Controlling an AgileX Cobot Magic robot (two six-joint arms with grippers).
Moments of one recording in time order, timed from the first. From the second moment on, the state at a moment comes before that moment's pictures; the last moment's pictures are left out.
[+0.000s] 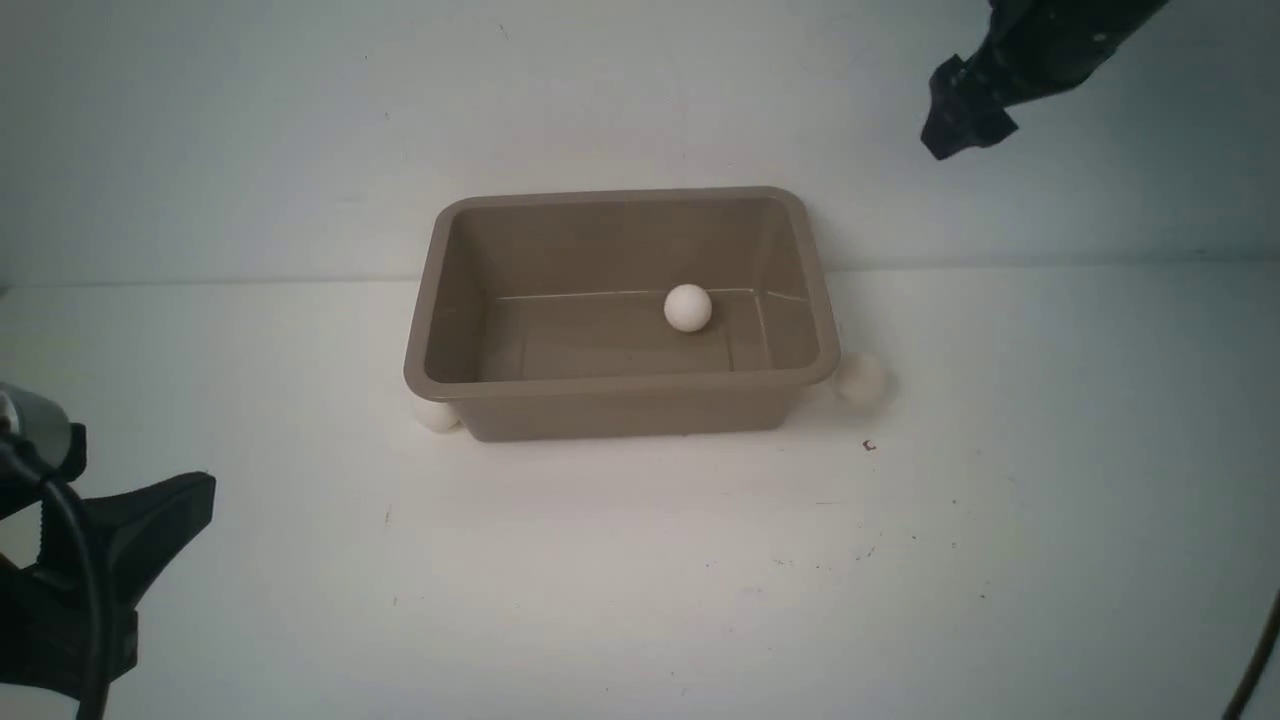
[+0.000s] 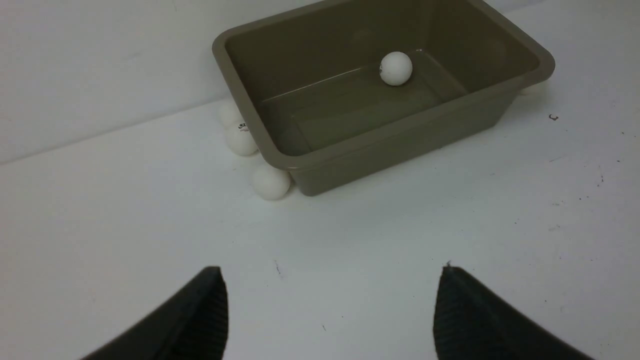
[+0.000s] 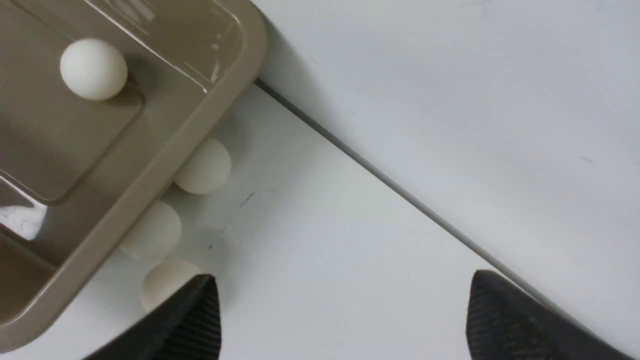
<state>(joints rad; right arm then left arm) 0.15 2.13 -2.26 0.11 1.26 -0.55 0.01 0.61 -0.62 -0.55 0.65 0.62</state>
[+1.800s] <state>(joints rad) 0.20 2.37 -2.00 0.32 1.23 -0.86 0.01 0.61 -0.62 -0.55 0.74 0.62</state>
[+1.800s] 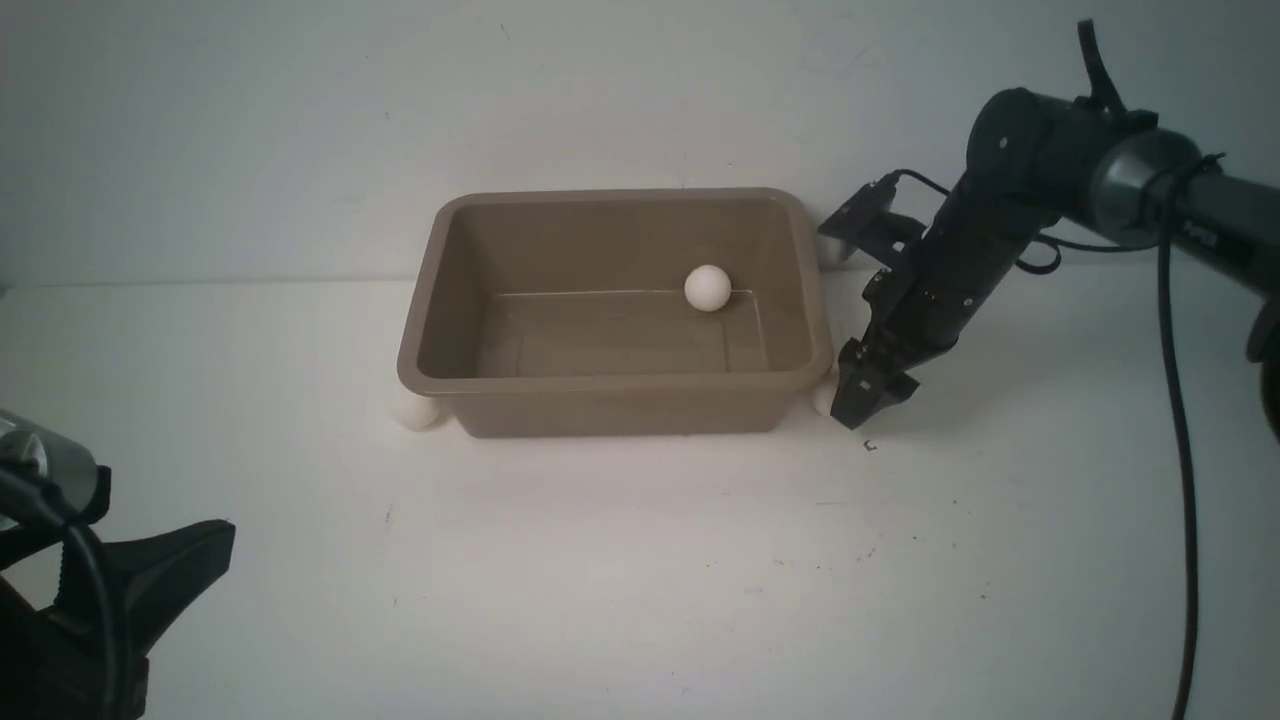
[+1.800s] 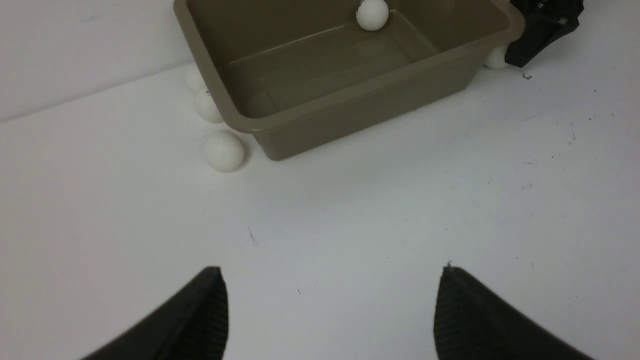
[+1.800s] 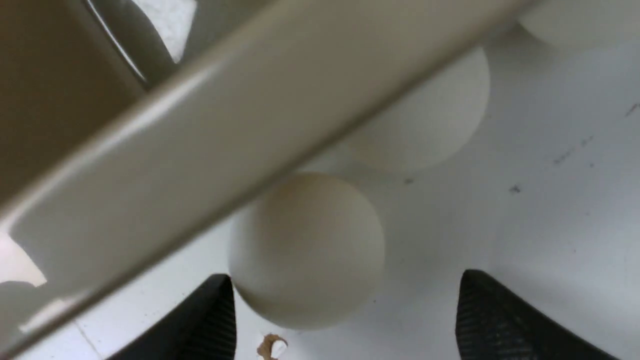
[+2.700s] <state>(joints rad) 0.20 2.37 -2.00 0.37 1.17 -0.73 0.01 0.61 -0.62 -0.55 0.76 0.62</state>
